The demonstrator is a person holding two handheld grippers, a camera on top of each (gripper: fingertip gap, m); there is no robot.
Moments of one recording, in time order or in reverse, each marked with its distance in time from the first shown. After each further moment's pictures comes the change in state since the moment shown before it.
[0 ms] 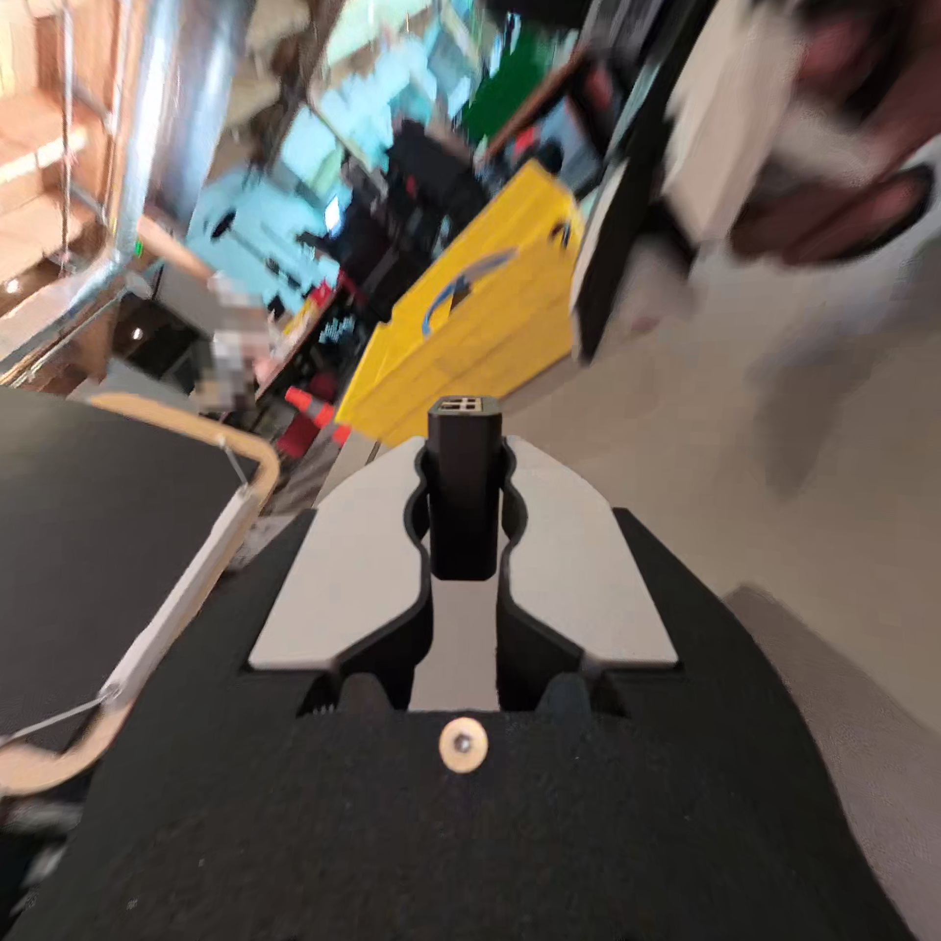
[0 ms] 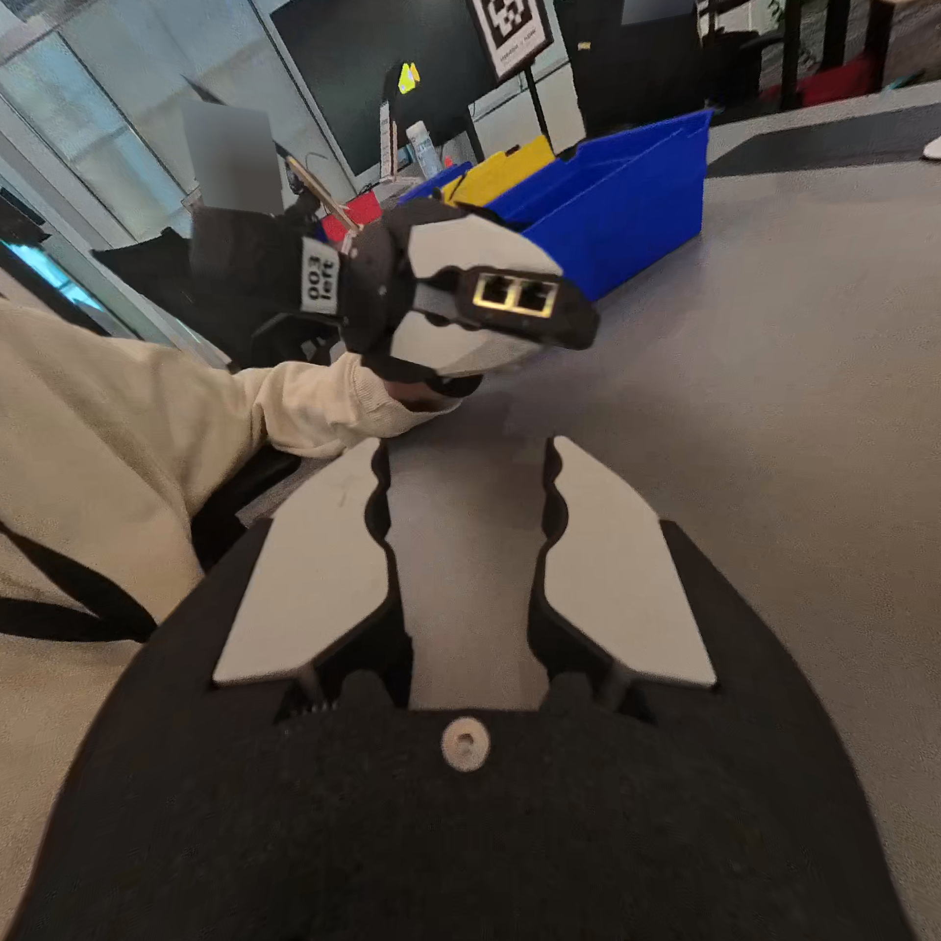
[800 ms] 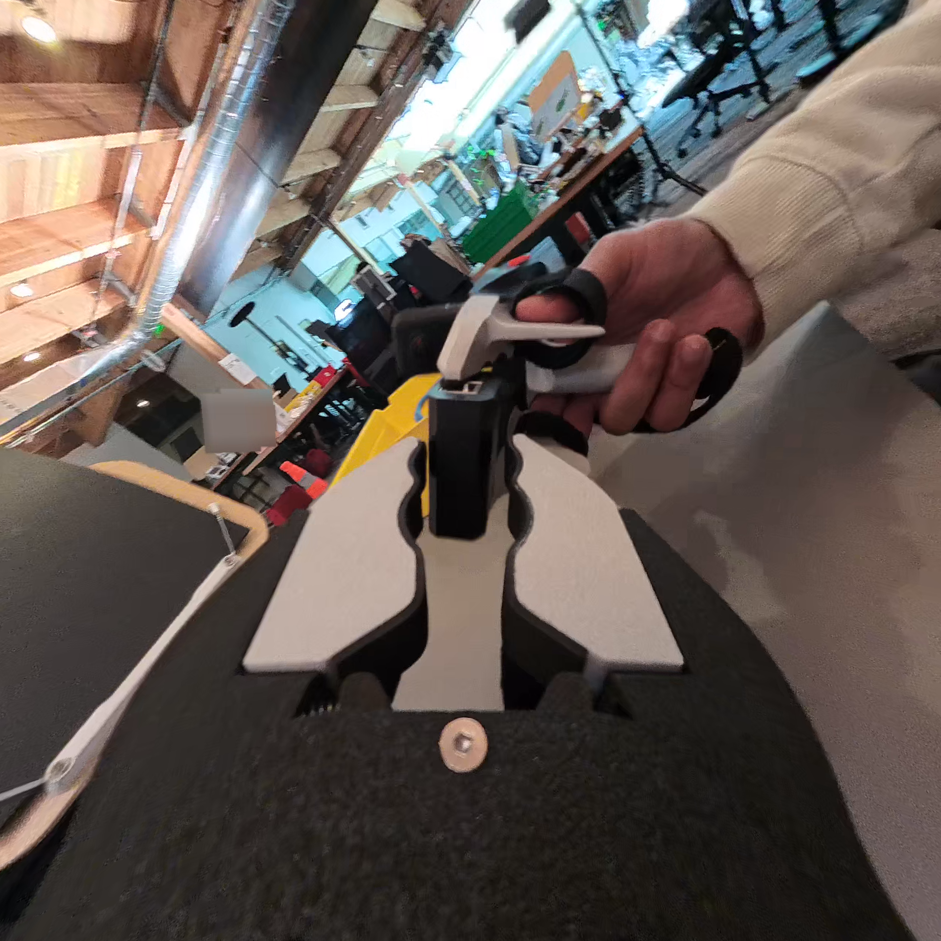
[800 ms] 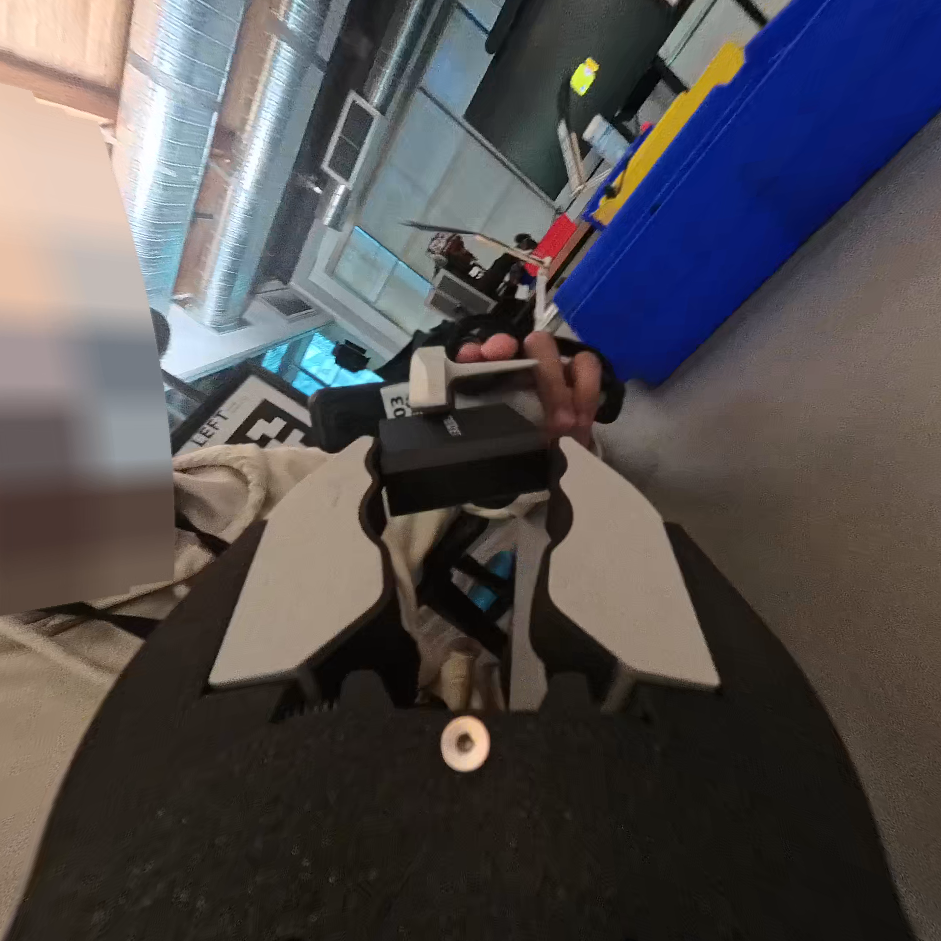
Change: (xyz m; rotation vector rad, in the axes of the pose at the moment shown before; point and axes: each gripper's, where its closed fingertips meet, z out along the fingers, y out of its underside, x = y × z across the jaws) left arm 0.009 -0.040 -0.012 0.208 0.005 -0.046; right arm 0.002 -0.034 0.036 0.020 -0.432 0.498
